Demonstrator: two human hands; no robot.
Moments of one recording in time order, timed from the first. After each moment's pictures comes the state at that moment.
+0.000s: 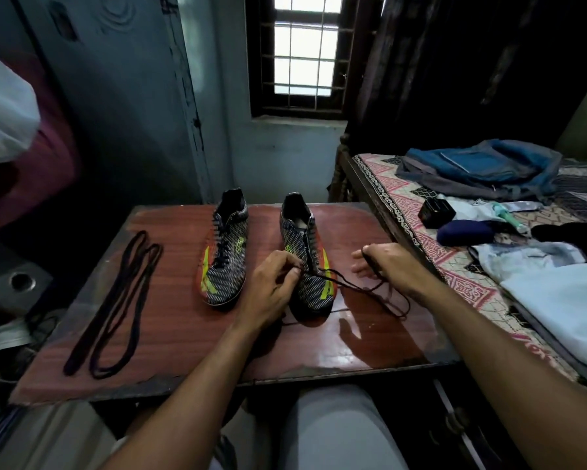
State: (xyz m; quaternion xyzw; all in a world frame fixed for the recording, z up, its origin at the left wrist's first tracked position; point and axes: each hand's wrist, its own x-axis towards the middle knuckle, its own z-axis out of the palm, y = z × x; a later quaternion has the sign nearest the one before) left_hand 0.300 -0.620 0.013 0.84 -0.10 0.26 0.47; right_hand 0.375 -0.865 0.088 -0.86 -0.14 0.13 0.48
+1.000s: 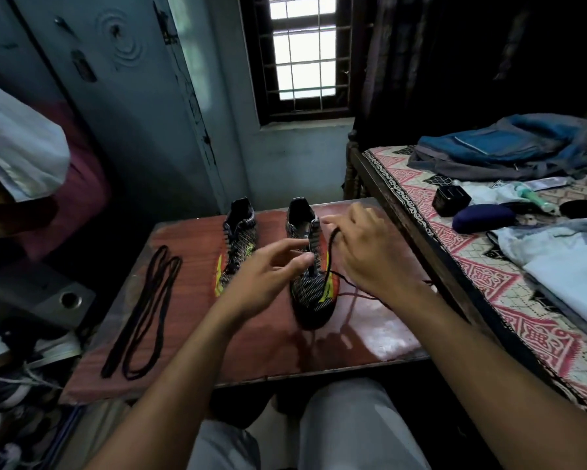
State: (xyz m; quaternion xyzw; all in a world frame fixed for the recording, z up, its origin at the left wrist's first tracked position) left_hand 0.256 -0.619 0.107 0.83 -0.08 0.06 0.55; right_hand 0.339 -0.819 0.111 -0.88 -0.31 -0.26 0.25
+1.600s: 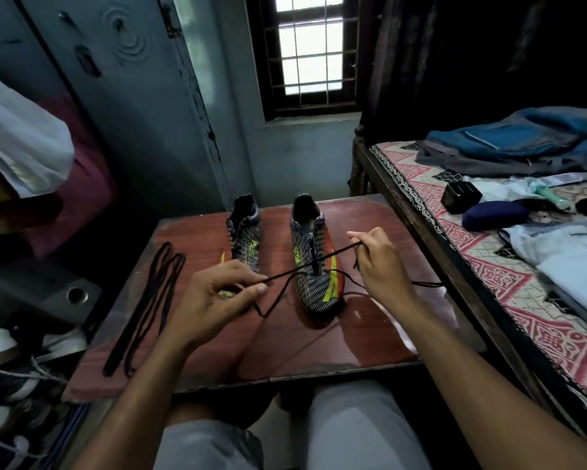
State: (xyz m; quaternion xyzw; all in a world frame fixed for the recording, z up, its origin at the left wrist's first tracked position) left_hand 0.206 -0.567 0.095 0.86 -0.11 0.20 0.46; right_hand 0.366 -0.823 0.048 -0.86 -0.22 -0.17 0.44
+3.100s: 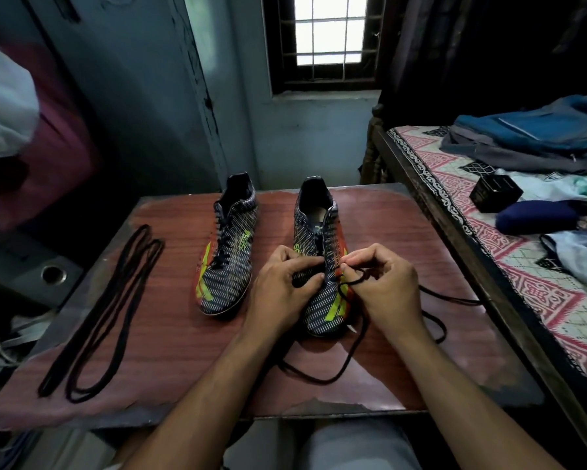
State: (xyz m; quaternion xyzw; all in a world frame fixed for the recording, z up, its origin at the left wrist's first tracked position) left_hand 0.319 -0.629 0.008 0.89 0.04 0.23 0.39; right_hand 0.366 -0.803 0.012 -0.75 -0.18 -0.11 0.62
